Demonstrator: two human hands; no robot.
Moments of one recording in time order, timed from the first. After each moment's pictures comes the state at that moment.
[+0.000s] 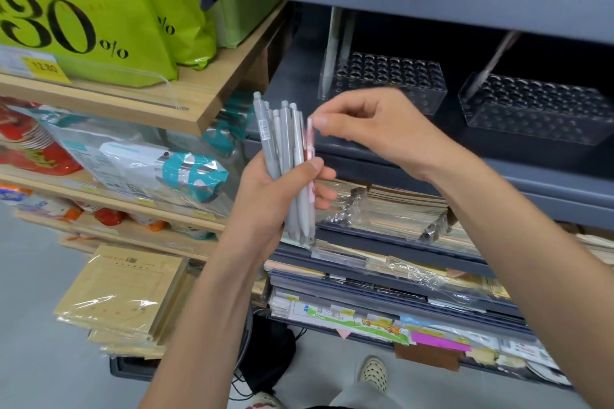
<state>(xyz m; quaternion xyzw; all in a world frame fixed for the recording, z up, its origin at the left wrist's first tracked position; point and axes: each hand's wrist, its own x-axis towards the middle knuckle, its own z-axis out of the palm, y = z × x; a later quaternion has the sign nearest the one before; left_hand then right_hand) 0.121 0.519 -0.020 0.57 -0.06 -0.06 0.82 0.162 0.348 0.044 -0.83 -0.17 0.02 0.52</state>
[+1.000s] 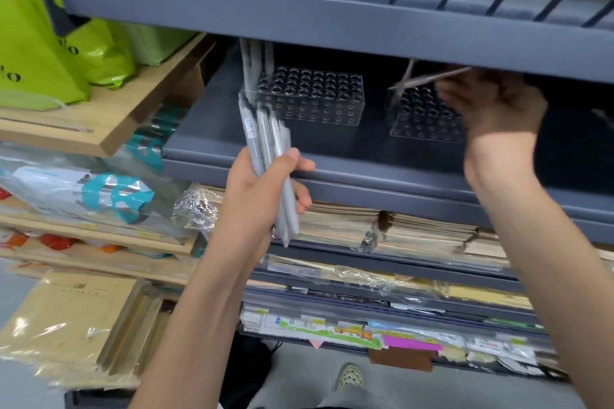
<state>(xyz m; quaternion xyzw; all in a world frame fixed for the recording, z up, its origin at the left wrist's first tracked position) 0.122 0.432 -0.004 0.59 -0.04 -0.05 0.81 0.140 0.184 0.061 -0.56 0.06 -0.35 0.74</state>
